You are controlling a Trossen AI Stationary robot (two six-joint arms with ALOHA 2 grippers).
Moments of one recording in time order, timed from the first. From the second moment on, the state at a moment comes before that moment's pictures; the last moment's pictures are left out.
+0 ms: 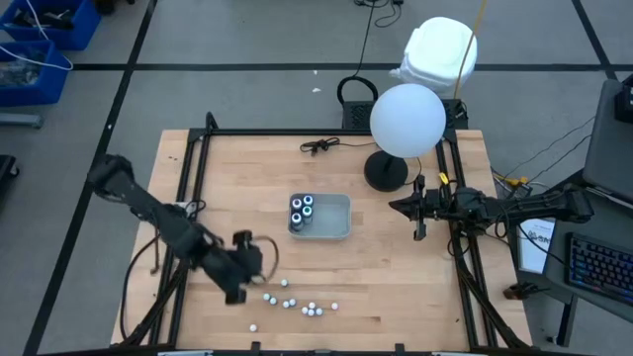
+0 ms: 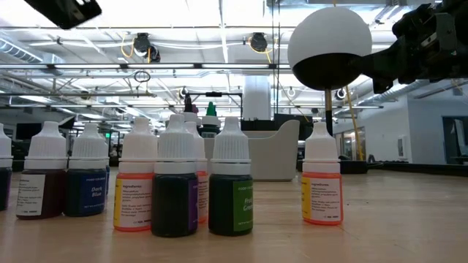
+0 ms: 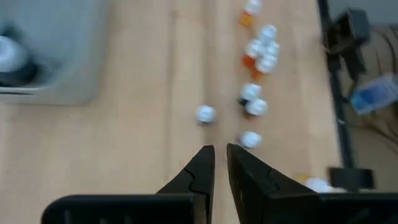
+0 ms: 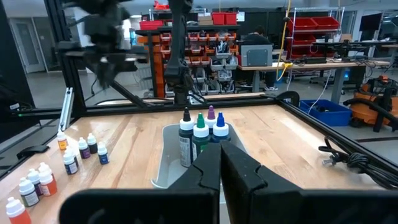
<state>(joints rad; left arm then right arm) -0.65 1.37 1.08 -0.72 -0.23 -0.60 0.01 0.37 0.02 0.39 0.10 0.04</state>
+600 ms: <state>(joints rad) -0.83 1.83 1.35 -0.76 -0.11 -0.81 0.01 0.37 0.02 0.39 0.10 0.07</state>
